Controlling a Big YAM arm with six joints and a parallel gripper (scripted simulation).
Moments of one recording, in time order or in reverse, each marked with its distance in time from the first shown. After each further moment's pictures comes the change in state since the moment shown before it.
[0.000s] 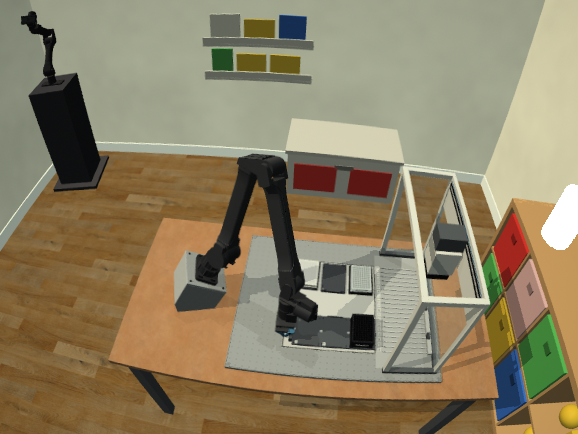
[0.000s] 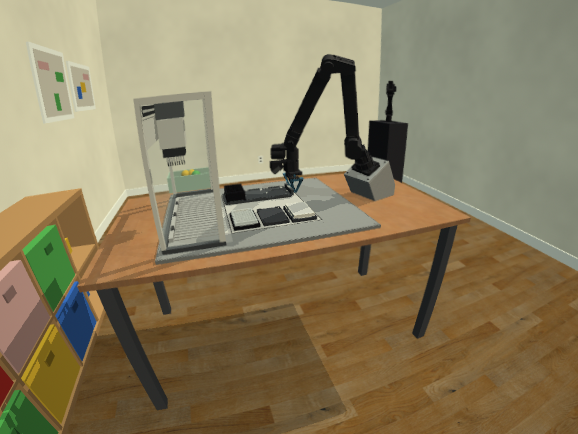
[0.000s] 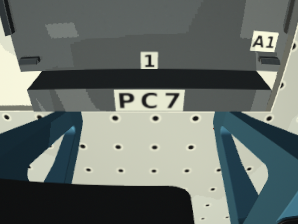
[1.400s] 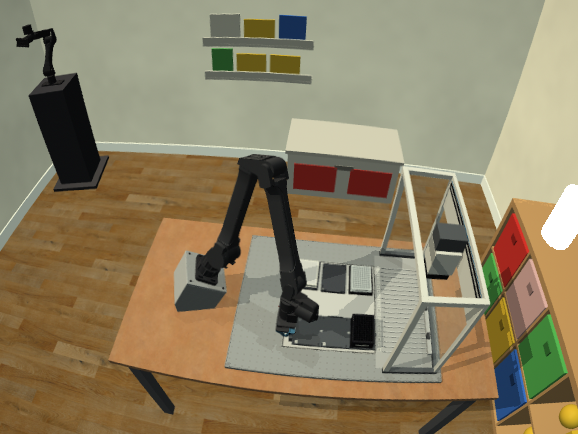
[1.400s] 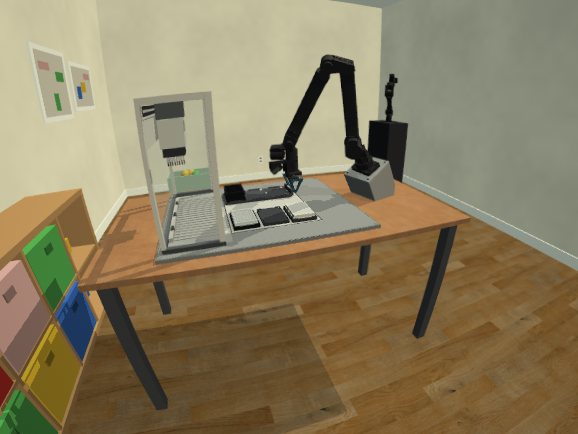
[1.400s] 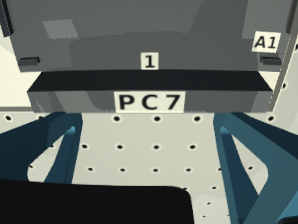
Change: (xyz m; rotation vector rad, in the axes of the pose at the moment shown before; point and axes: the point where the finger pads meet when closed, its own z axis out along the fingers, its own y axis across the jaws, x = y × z) arm -0.001 0.001 0.001 -0.003 0.023 0.006
